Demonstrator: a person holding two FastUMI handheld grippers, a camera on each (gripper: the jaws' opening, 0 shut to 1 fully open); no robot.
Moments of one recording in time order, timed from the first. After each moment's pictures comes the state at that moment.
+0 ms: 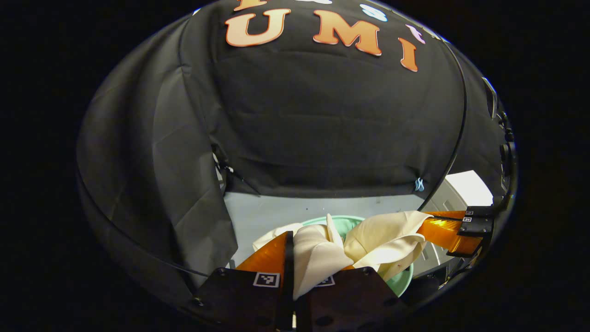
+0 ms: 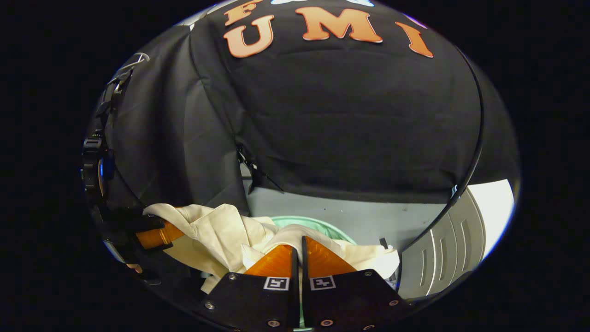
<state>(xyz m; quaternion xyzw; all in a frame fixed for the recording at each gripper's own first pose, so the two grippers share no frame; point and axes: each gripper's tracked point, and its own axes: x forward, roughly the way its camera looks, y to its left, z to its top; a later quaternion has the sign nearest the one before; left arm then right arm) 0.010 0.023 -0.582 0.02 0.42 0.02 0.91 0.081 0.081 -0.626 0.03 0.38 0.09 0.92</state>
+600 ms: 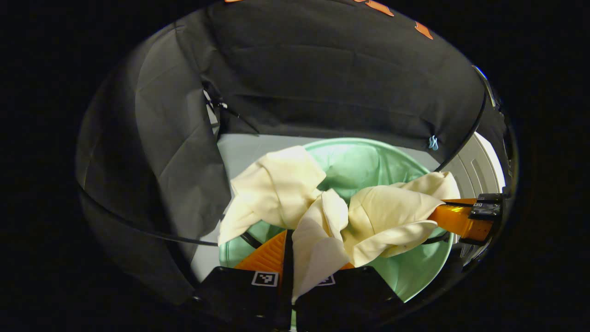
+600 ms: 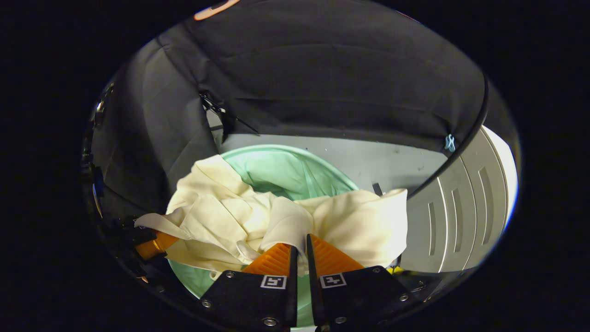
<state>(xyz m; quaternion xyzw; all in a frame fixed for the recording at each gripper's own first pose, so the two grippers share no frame) -0.041 0.031 -0.728 0.00 0.57 0.05 0.82 0.044 0.047 -0.766 0.03 0.55 0.02 0.84</state>
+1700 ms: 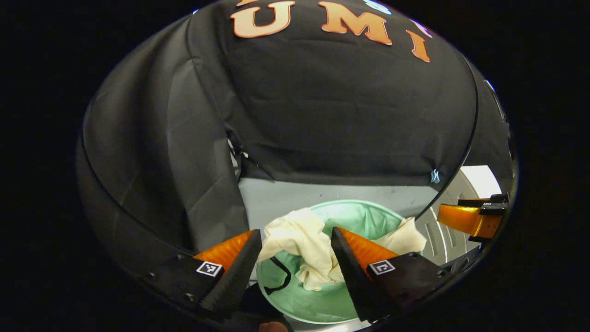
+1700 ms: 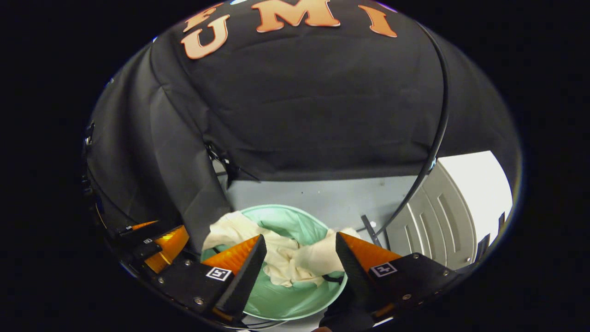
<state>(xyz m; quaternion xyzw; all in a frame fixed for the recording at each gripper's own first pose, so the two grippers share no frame) 0.015 0.020 -0.545 0.03 0.41 0.07 0.91 0.077 0.017 -0.563 0.07 0.40 0.00 0.92</state>
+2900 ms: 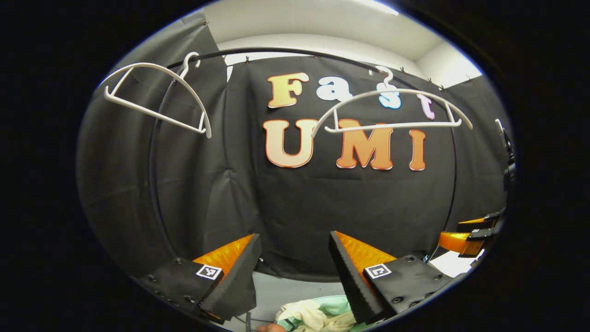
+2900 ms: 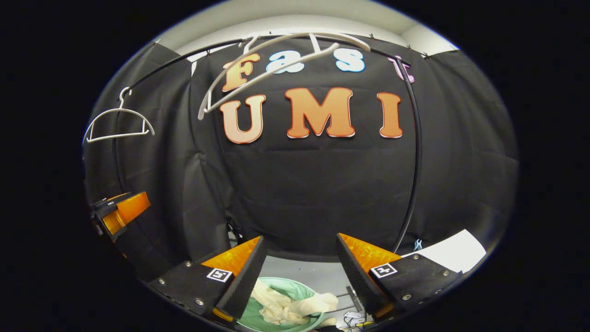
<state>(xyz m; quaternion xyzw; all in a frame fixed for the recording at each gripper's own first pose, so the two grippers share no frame) 0.035 0.034 -0.174 0.02 0.08 0.11 0.99 0.072 0.025 -0.239 0.00 0.14 0.02 0.99</state>
